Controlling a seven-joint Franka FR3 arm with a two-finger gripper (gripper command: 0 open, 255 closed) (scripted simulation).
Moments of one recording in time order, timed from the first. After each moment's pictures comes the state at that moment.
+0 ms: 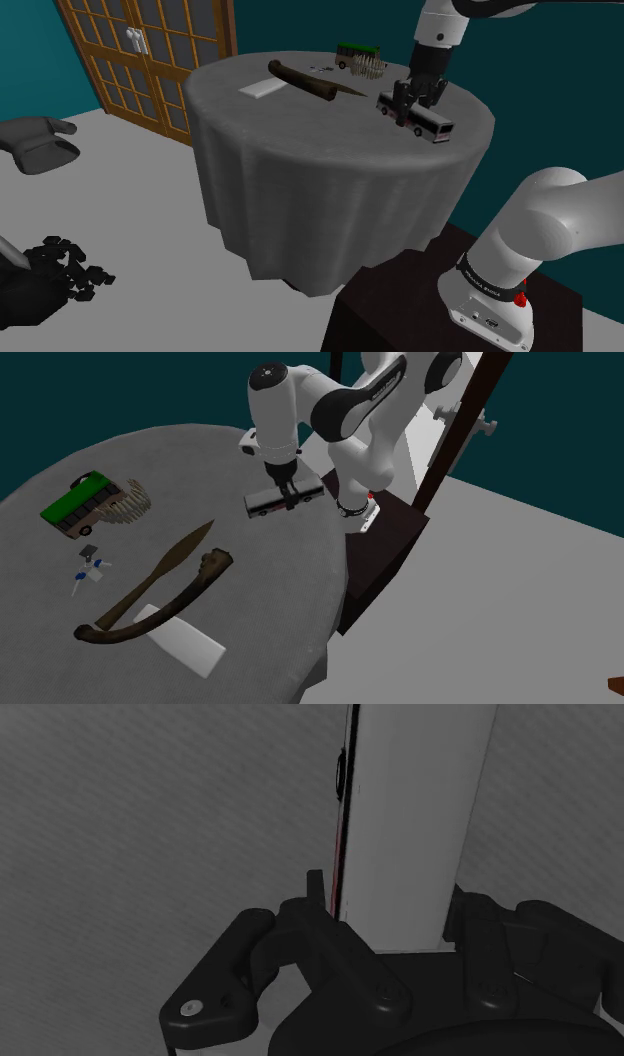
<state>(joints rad) -0.12 -0.79 0.04 -2.45 0.03 1.65 0.26</state>
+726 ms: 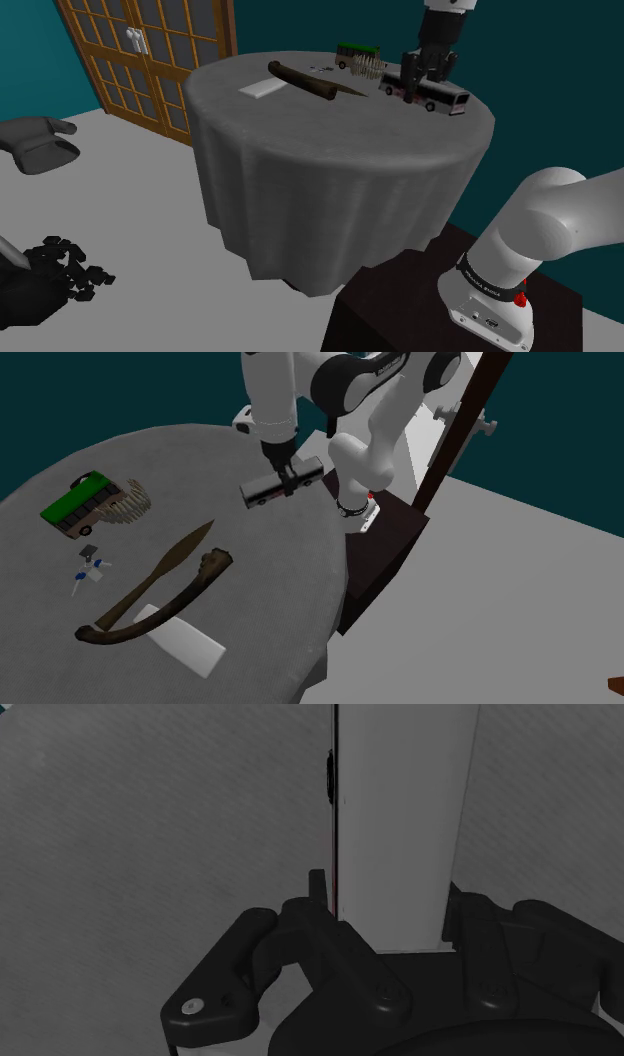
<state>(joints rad) -0.12 -0.75 0.03 -2.28 0.03 1.51 0.26</state>
